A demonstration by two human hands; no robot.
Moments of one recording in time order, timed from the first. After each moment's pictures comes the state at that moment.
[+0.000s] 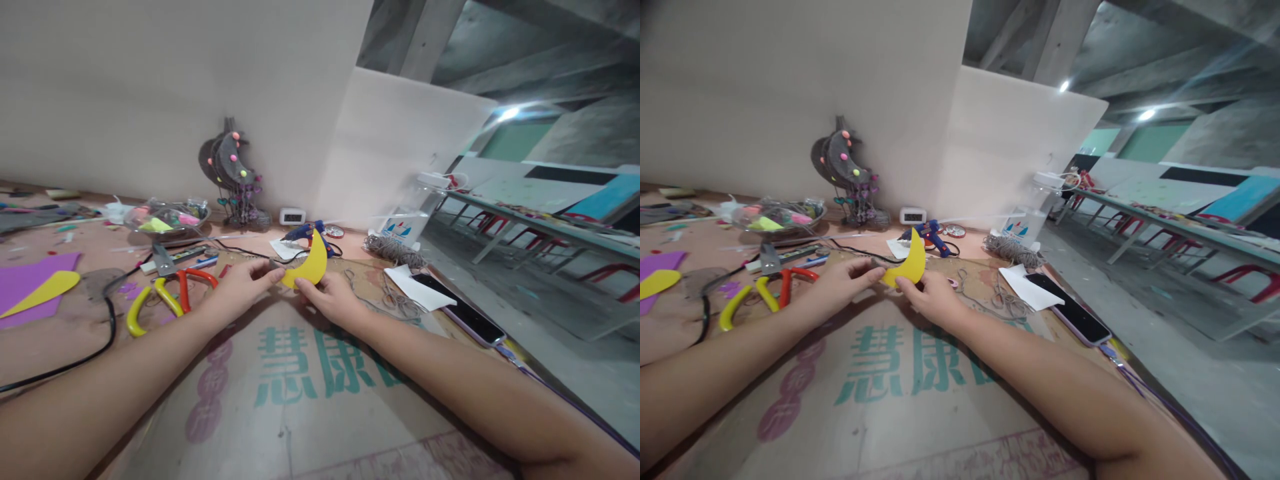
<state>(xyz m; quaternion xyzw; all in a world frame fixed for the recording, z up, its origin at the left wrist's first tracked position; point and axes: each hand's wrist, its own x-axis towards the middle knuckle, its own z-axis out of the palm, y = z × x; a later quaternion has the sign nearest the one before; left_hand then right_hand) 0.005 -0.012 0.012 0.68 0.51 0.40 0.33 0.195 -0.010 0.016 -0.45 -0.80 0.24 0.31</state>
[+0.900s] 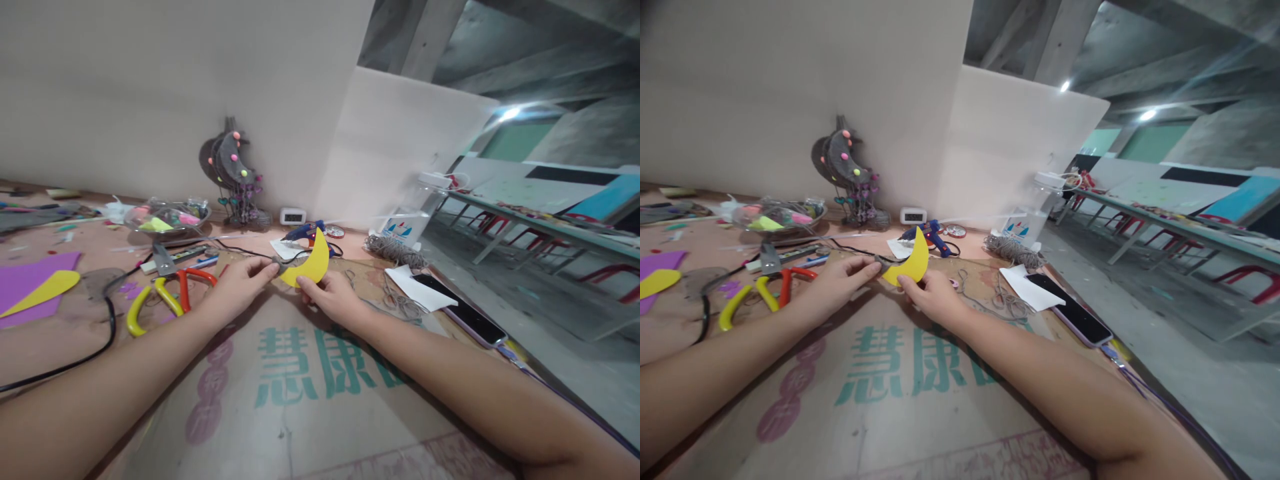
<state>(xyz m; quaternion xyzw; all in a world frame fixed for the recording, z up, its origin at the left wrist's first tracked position) 0.003 -0.009 0.009 0.66 0.49 0.44 0.36 0.195 -0.006 0.012 -0.45 -0.78 0.30 0.32</state>
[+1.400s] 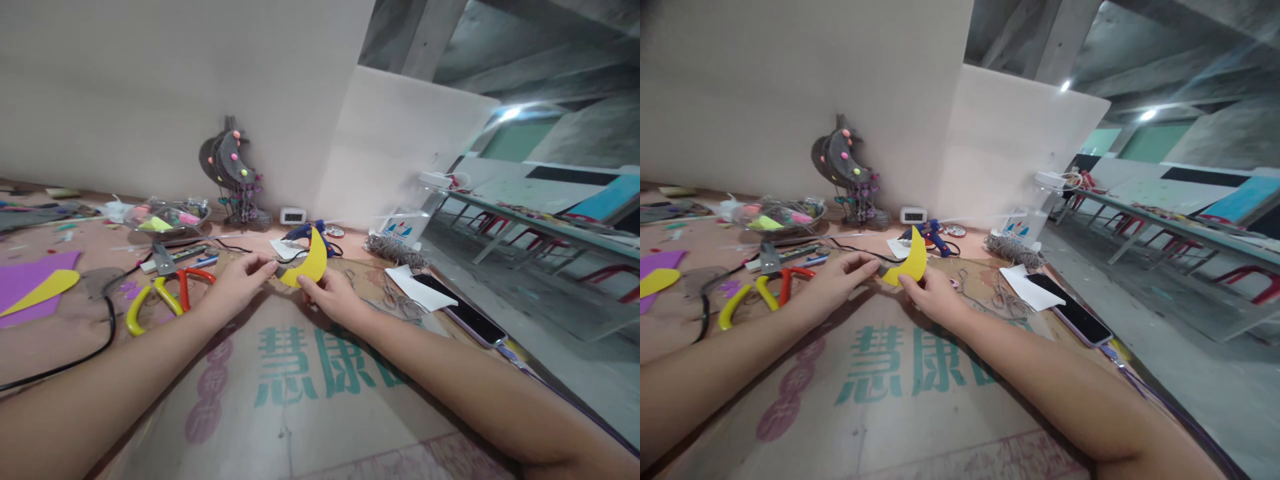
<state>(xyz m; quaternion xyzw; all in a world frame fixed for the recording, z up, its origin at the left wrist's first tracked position) 0.004 -0.008 0.010 0.65 0.46 0.48 0.38 0.194 -0.008 0.016 -0.46 -0.78 0.28 0.32</state>
